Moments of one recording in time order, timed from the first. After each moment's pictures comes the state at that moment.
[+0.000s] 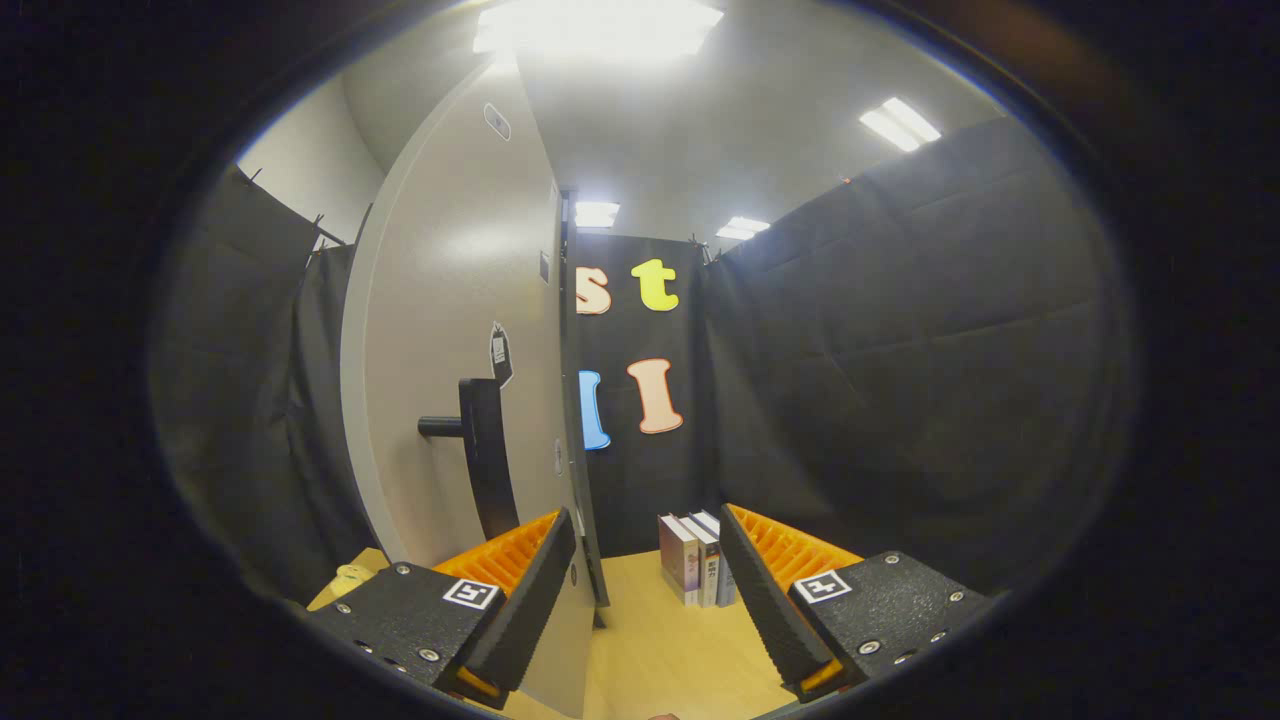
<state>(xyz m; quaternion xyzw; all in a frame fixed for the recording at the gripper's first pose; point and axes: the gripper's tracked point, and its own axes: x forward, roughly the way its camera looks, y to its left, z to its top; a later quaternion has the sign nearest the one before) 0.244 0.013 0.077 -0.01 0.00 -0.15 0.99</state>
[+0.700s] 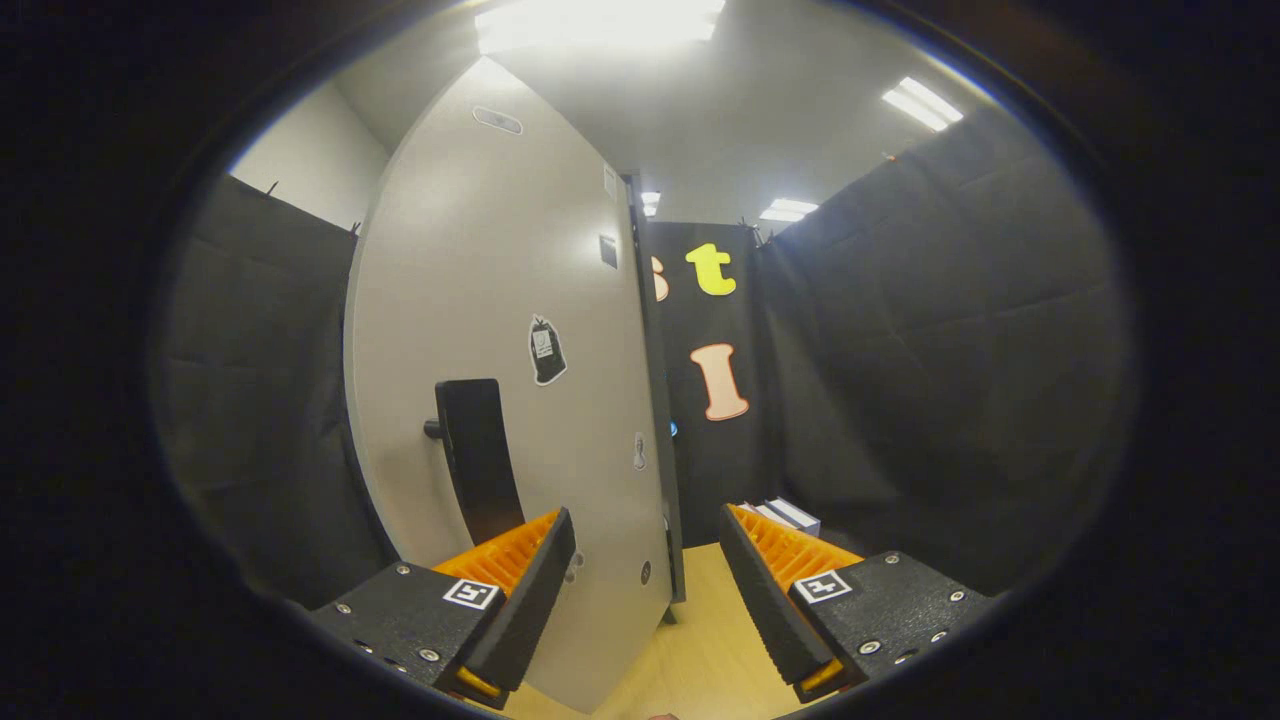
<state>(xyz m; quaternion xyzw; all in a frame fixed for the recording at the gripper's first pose) 0.277 0.078 0.074 0.01 0.01 -0.07 1.00</state>
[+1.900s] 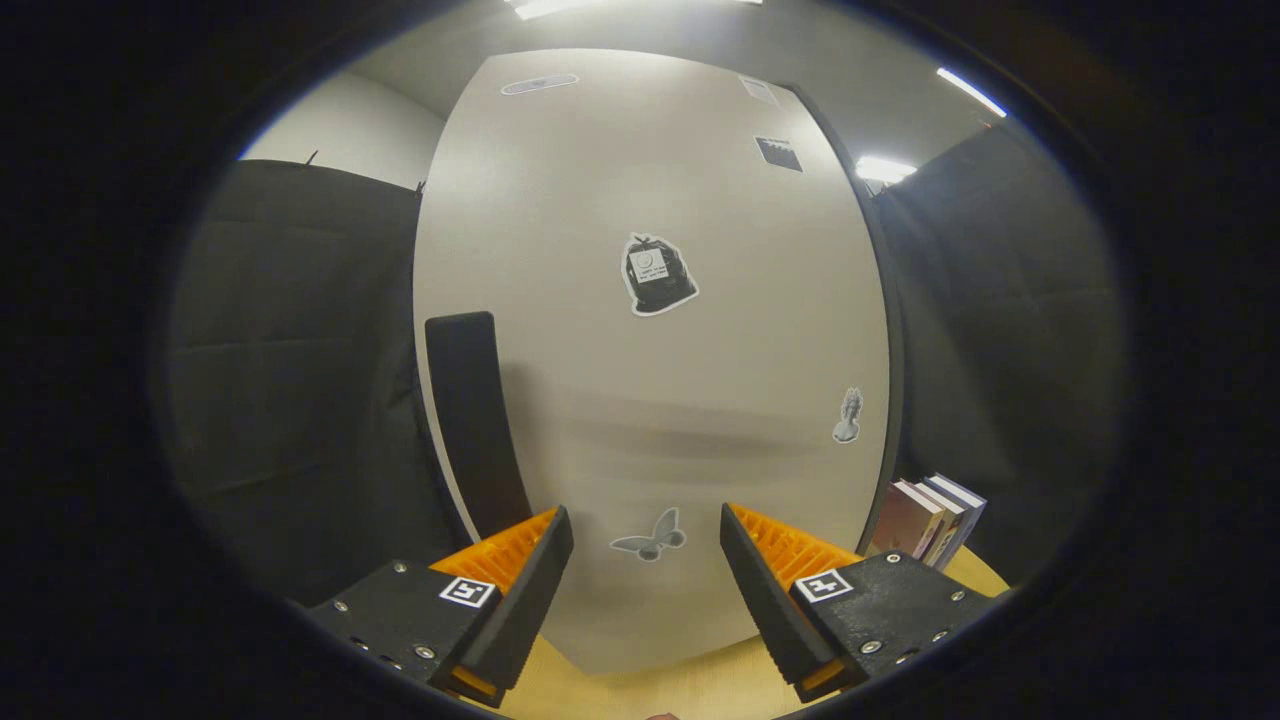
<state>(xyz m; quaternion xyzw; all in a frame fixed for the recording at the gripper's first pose) 0.406 0.227 0.031 0.02 0.08 0.05 1.00</state>
